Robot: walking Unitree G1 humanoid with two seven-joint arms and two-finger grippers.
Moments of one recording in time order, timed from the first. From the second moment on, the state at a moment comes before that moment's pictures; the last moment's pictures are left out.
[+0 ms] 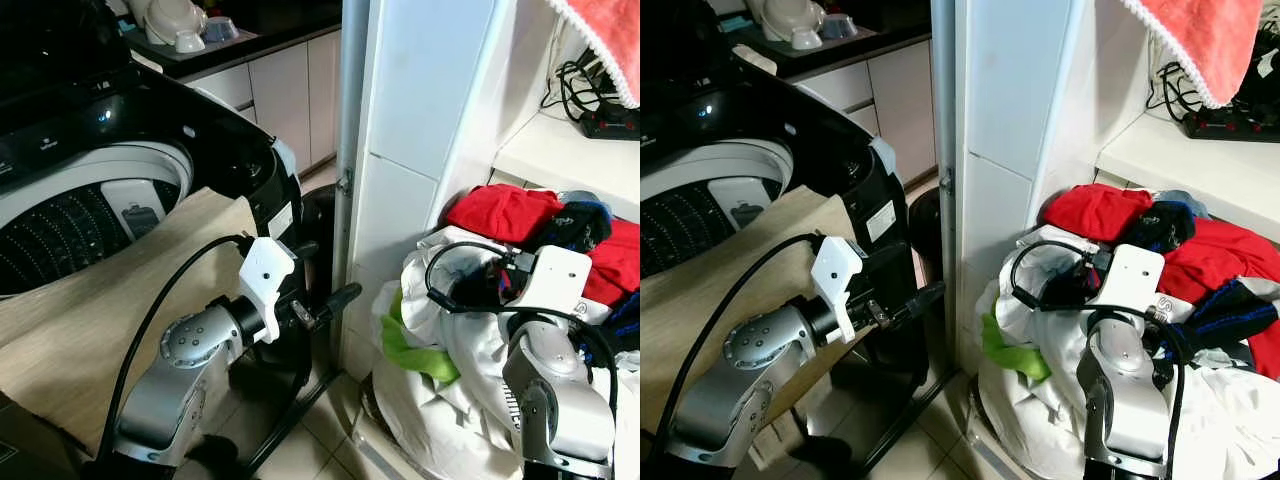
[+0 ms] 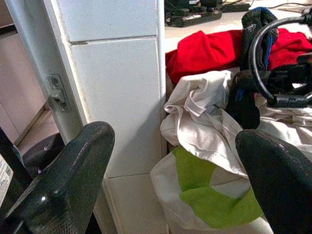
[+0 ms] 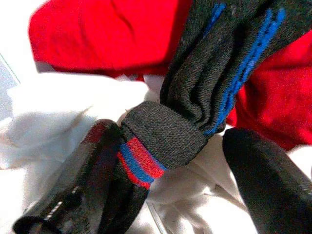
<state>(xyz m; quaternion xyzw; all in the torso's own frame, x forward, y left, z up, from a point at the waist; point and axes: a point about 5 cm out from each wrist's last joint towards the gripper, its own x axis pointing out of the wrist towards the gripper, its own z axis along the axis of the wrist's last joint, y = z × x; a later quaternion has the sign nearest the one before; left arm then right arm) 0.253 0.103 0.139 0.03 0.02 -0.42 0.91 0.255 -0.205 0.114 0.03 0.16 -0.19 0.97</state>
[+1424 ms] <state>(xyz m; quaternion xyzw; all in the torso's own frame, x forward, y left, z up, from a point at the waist) 0.254 0.109 0.141 0.02 0.02 -0.41 0.91 0.248 -0.204 0.137 0.07 0.11 -0.19 0.97</state>
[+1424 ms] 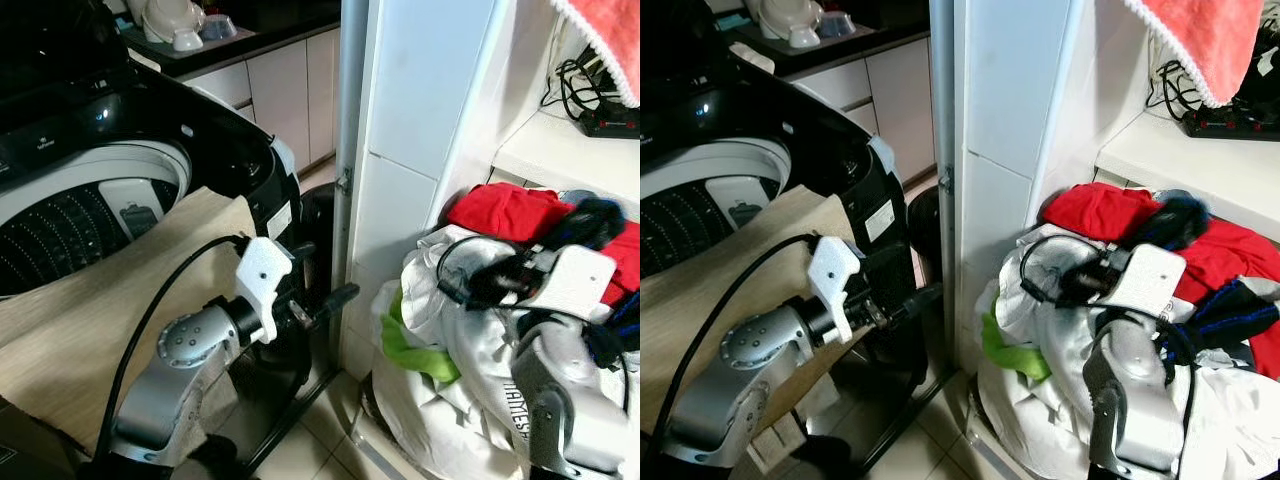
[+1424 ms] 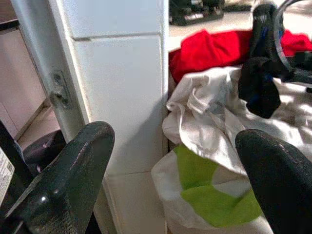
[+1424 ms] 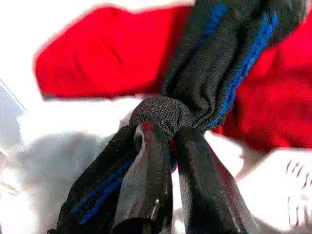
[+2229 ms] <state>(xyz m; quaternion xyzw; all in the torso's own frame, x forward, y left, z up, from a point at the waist) 0.285 0.111 0.210 0.02 -0.14 -0.35 0.93 0.262 -0.136 0.226 0.14 -0.09 0.20 0.97</state>
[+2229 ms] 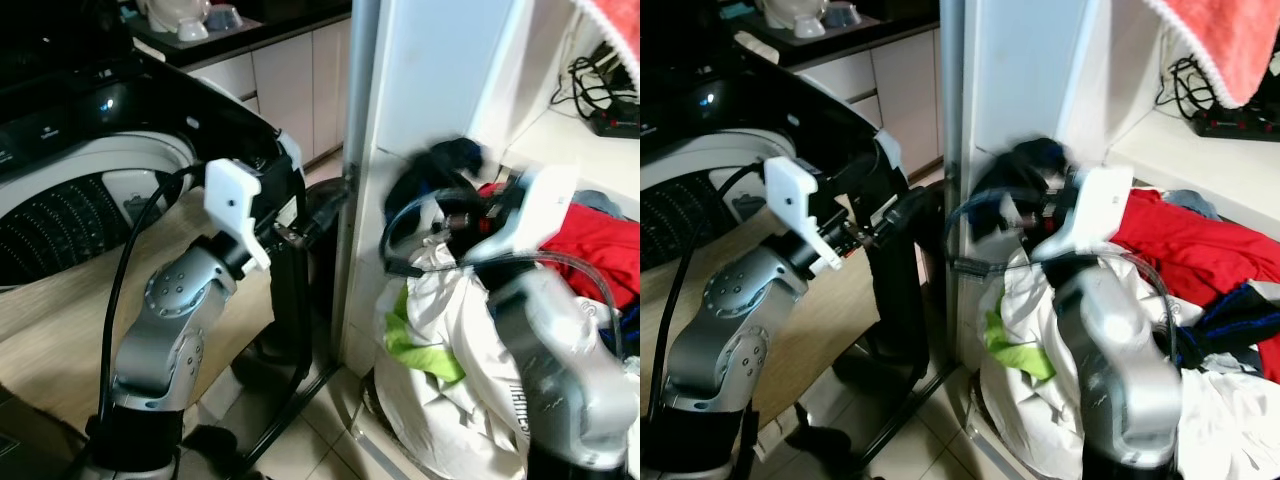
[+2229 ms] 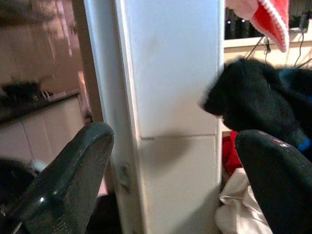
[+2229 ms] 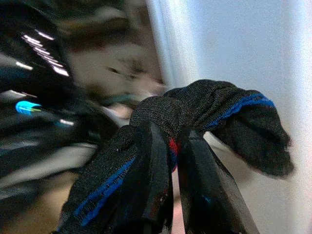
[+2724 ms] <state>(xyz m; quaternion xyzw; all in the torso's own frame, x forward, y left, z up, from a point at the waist) 0.275 0.075 0.229 -0.16 -0.14 -0.42 0.88 0.261 -0.131 0.248 0.27 -0.12 0.33 0.90</state>
